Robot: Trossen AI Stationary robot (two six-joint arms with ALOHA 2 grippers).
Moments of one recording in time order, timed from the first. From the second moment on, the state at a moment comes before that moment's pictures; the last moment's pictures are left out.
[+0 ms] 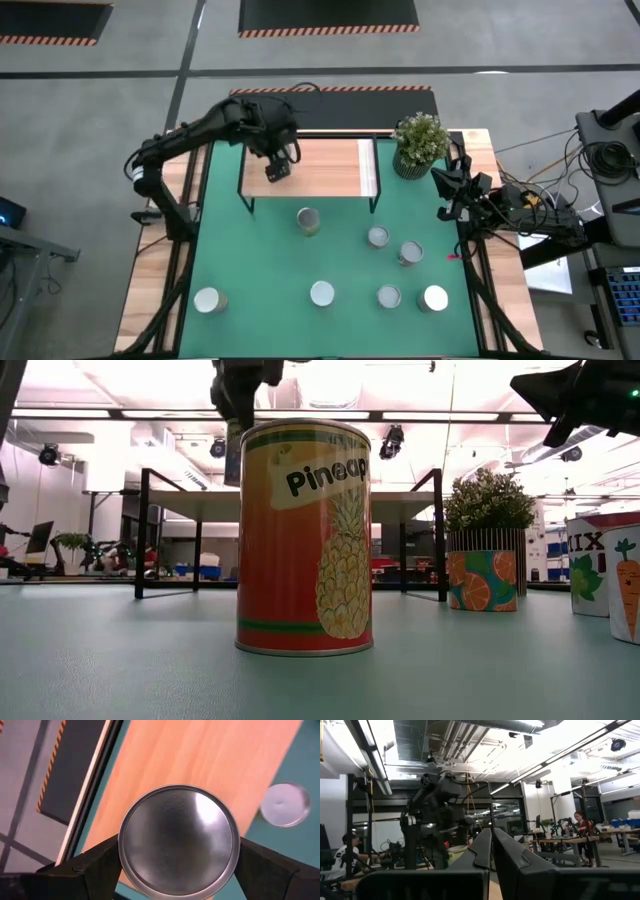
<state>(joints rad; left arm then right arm) 0.35 1.69 1.93 -1.48 -0.18 -0.01 -0.12 0.04 0.03 0.53 0.24 -0.05</state>
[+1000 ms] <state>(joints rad) 0.42 1.67 1.85 -1.39 -0.16 0.04 -0.12 0.04 0.03 0.54 0.24 -0.05</state>
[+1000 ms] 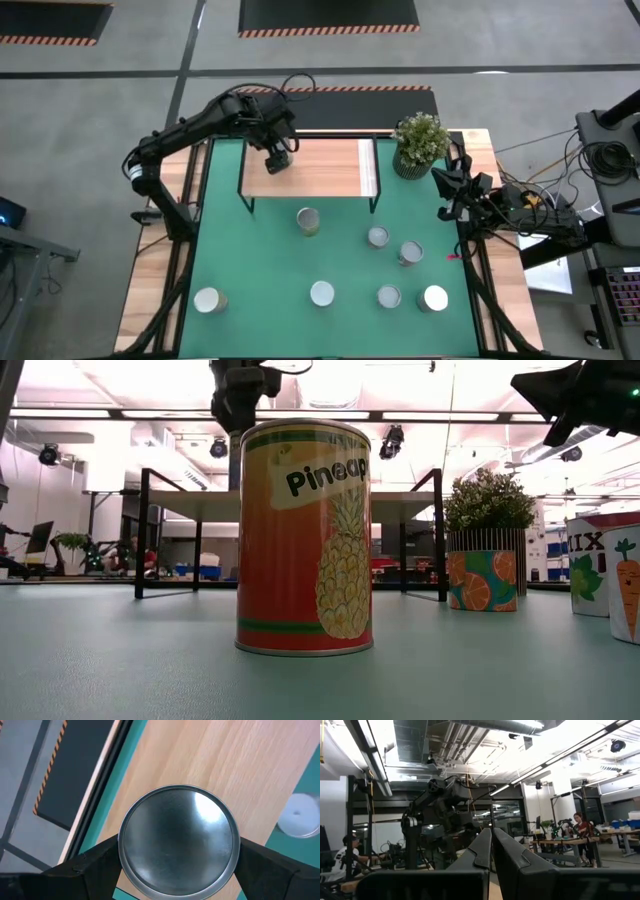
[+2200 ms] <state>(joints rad) 0.42 1.59 1.77 -1.38 -0.17 0.02 -0.12 0.04 0.06 0.51 0.23 -0.06</state>
